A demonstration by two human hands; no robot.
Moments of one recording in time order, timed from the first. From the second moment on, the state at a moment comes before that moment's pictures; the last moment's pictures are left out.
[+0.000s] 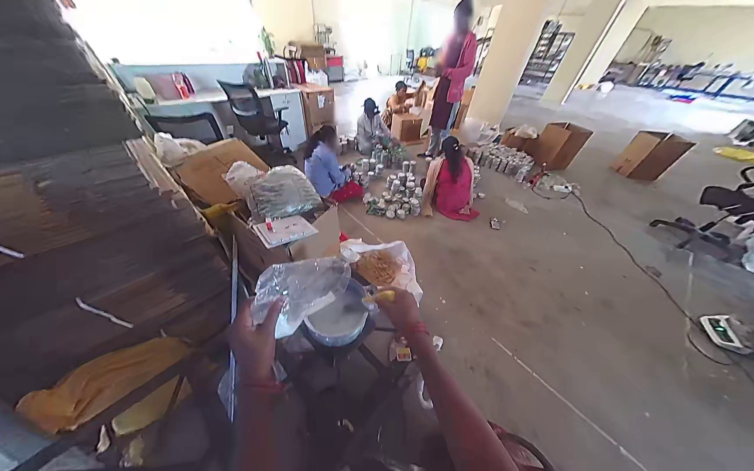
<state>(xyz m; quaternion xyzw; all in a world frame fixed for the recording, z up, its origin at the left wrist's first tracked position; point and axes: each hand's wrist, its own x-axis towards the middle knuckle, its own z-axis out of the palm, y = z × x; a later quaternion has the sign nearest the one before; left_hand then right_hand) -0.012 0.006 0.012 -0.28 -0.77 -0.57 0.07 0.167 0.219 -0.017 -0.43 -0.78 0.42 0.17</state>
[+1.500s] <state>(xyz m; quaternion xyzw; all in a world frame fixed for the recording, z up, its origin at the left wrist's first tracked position) -0.021 0.013 0.017 -0.34 -0.75 -0.55 0.11 0.163 0.226 -0.005 -0.43 -0.78 0.42 0.15</state>
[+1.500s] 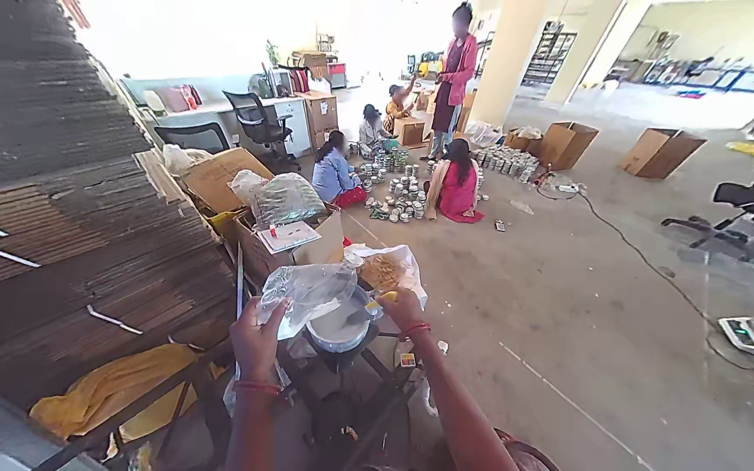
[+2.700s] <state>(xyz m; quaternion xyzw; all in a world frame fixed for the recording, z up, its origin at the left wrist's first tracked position) -0.014 0.006 0.008 -0.32 -0.74 -0.58 0.11 0.169 0.215 -0.010 -0.38 -0.77 0.48 0.17</state>
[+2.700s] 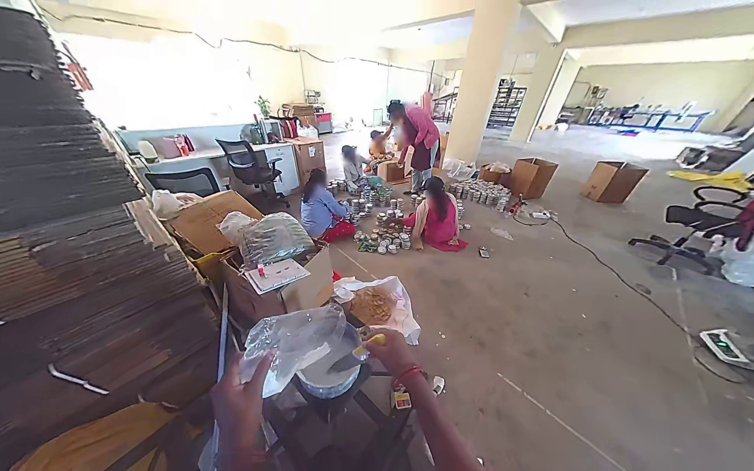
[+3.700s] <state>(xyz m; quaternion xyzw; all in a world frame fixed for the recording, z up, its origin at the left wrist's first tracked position) -0.012 0.010 0.004 -0.32 -0.74 -0.58 0.13 0.145 0.214 -0.015 -0.37 -0.80 0.45 0.17</state>
